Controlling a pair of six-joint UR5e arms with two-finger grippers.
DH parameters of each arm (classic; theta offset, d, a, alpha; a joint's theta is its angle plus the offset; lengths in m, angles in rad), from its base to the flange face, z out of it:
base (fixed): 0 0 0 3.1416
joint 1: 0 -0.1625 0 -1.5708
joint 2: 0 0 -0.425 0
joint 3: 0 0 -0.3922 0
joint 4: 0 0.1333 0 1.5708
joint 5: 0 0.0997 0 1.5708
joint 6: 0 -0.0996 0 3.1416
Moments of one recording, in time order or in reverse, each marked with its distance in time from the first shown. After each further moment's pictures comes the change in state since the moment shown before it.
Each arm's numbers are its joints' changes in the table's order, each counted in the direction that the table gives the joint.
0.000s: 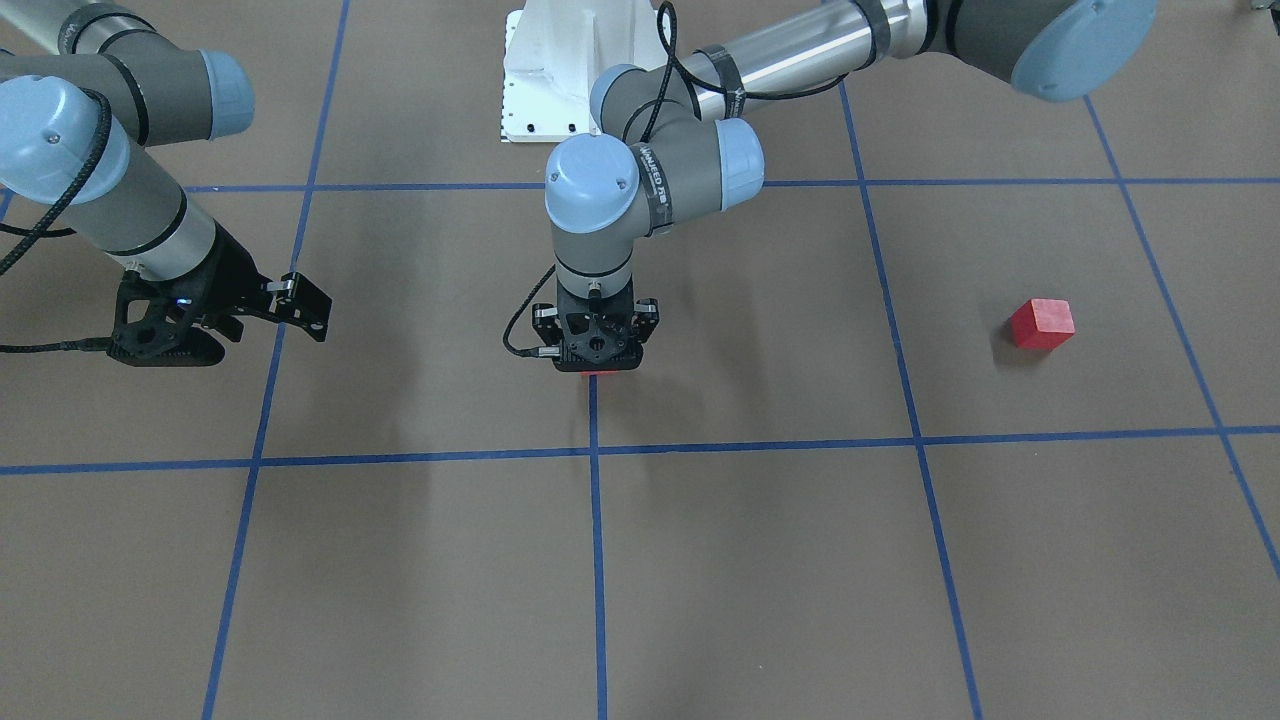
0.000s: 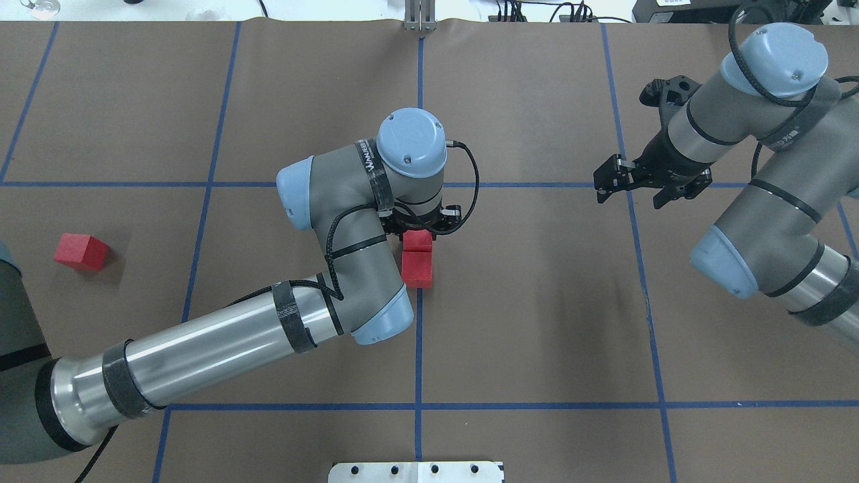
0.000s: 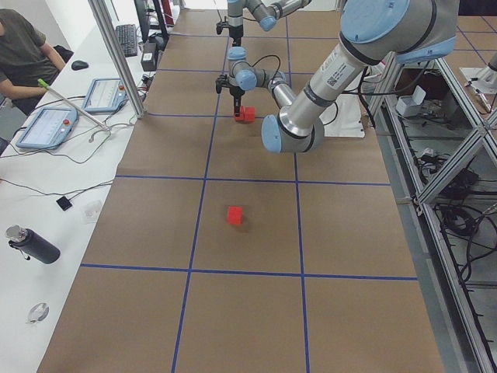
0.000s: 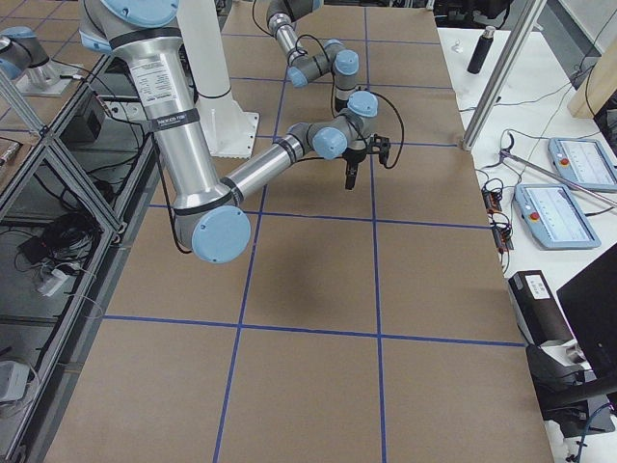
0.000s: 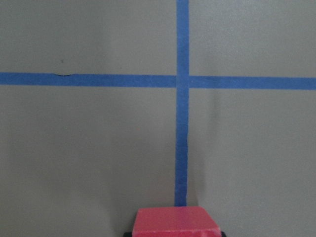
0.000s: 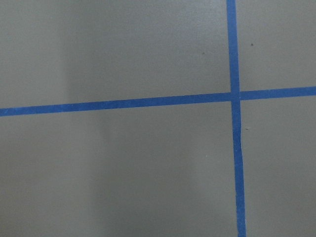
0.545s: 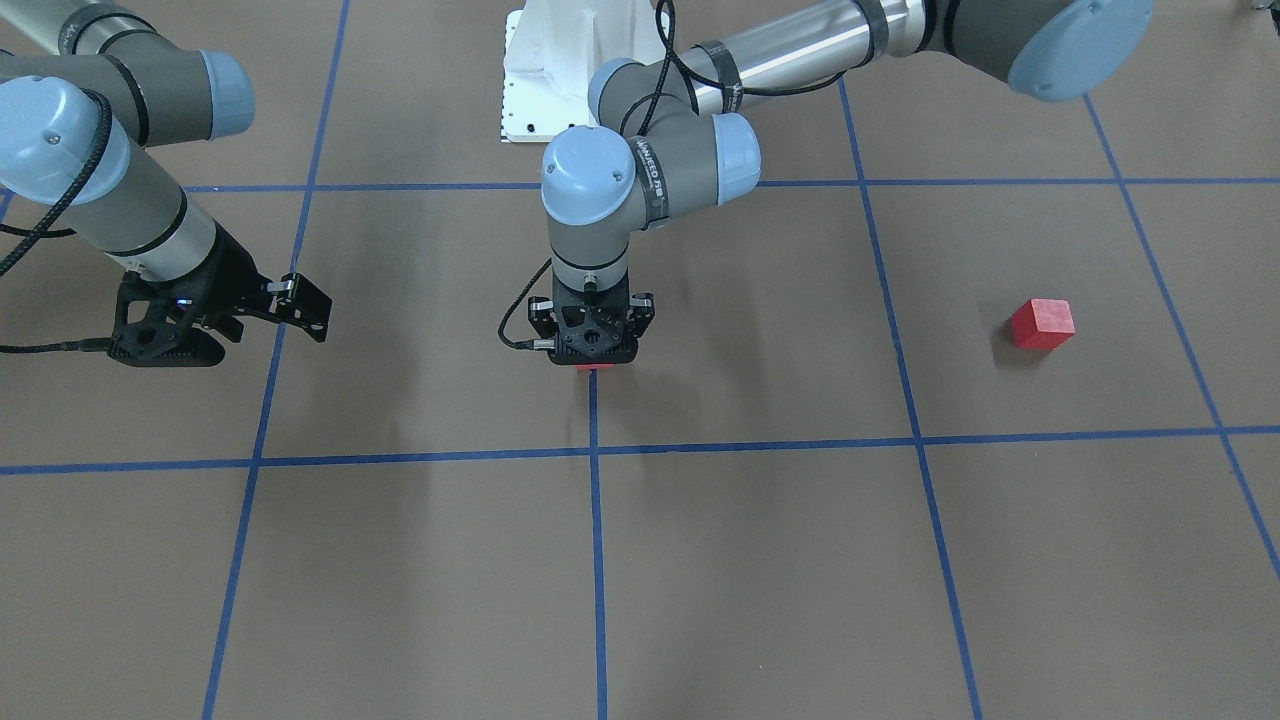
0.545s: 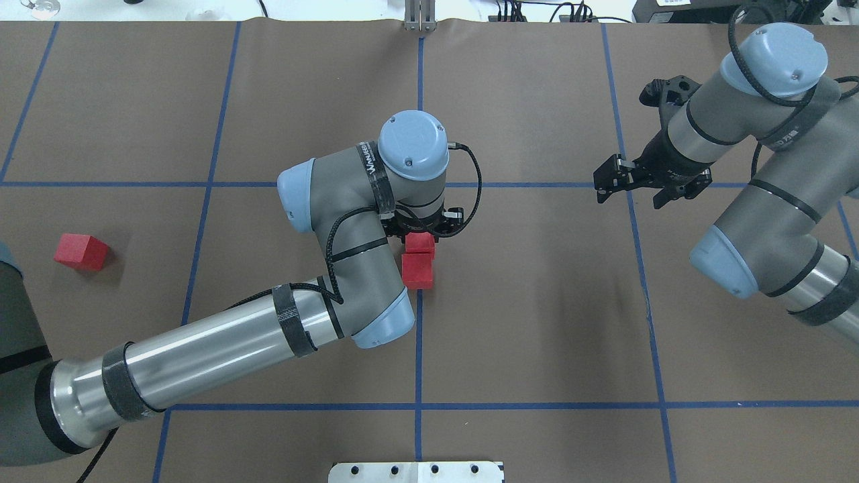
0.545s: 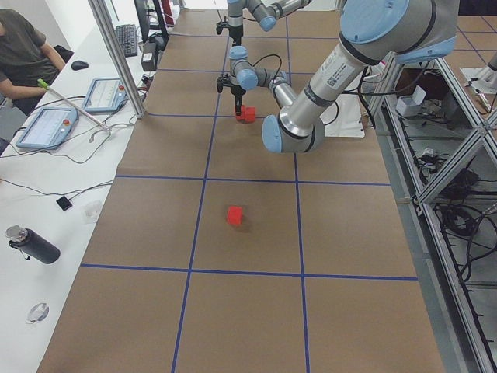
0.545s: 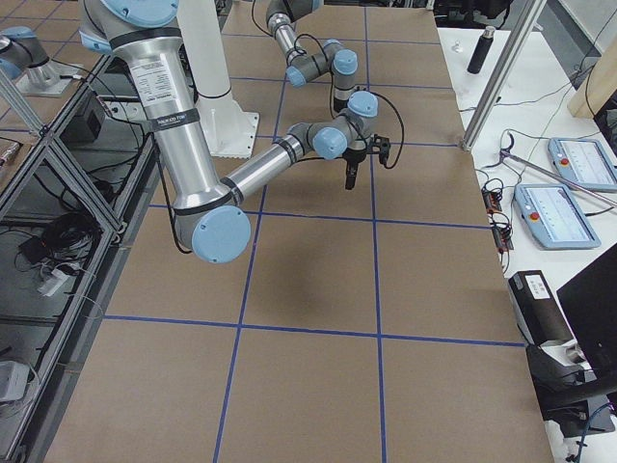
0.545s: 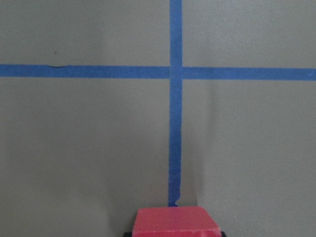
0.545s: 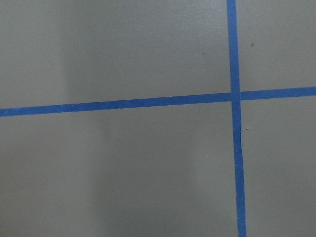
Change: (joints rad) left arm -0.004 0.001 -0.010 0.001 0.000 0.001; right arm 0.000 0.001 -0.001 0.000 0.000 0.000
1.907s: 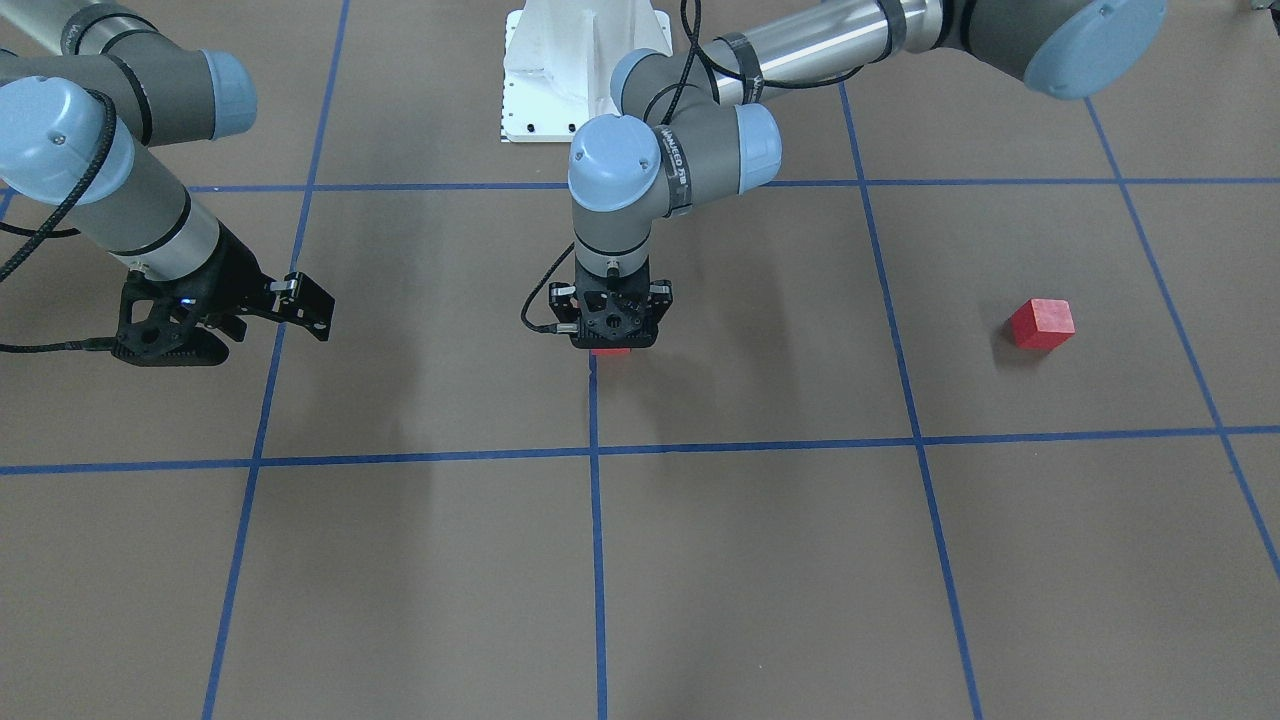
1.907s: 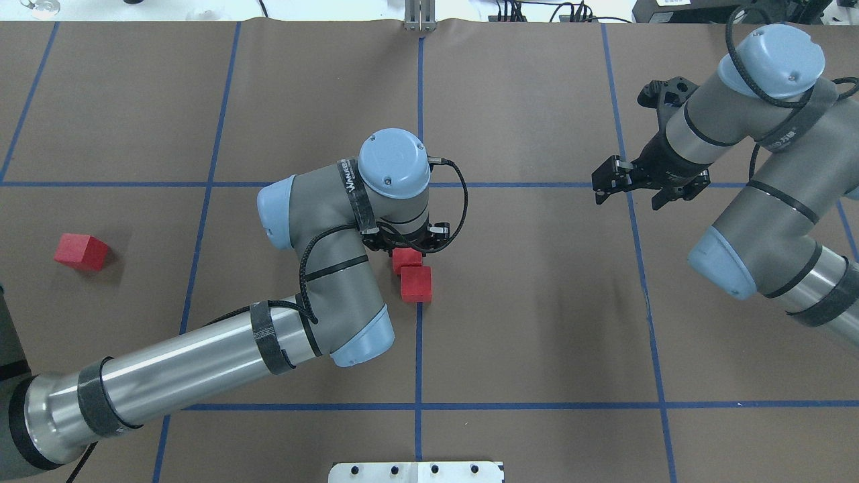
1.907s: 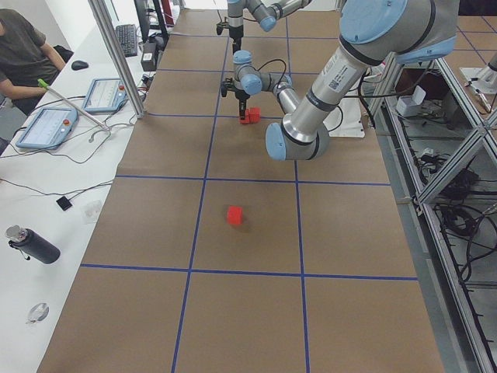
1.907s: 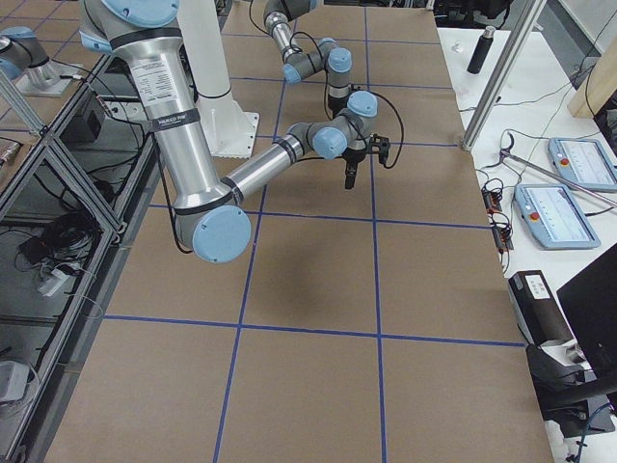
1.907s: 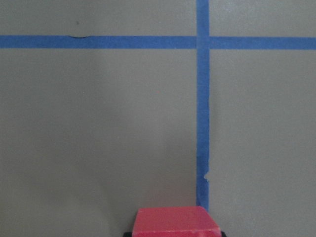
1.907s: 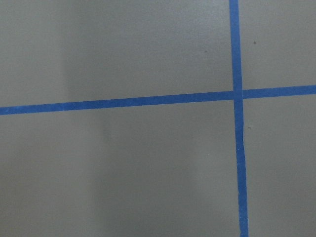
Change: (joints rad) left arm -0.017 0.069 -0.081 0.013 -0.001 0.002; right arm 0.004 0.001 0.000 0.000 0.000 -0.002
